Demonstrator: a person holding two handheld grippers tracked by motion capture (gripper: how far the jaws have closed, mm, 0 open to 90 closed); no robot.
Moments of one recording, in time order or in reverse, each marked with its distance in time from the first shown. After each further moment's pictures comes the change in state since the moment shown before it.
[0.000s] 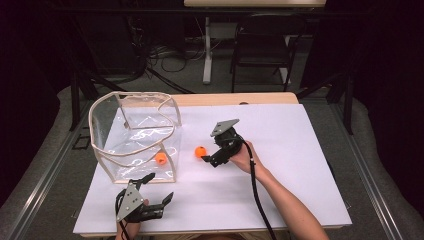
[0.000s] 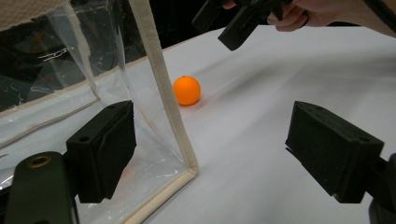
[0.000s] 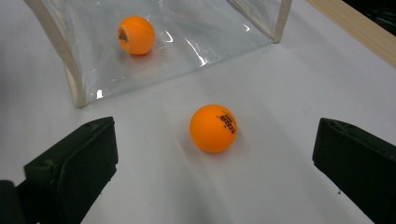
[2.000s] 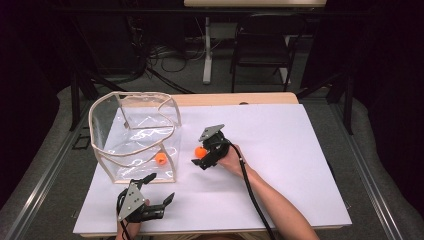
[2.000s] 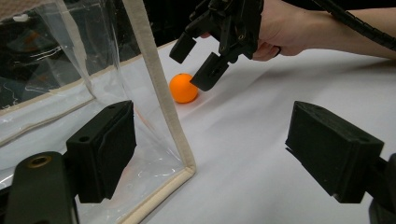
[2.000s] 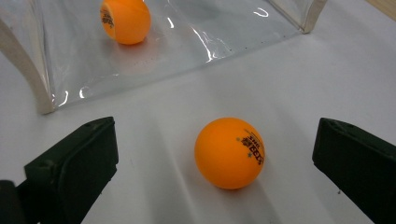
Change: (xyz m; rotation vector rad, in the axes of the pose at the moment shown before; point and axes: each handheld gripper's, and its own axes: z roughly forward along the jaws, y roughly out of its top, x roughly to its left) left arm -0.001 0.000 0.003 0.012 -0.008 0.006; right arm 0.004 -0.007 0.053 0.017 0.017 -0.019
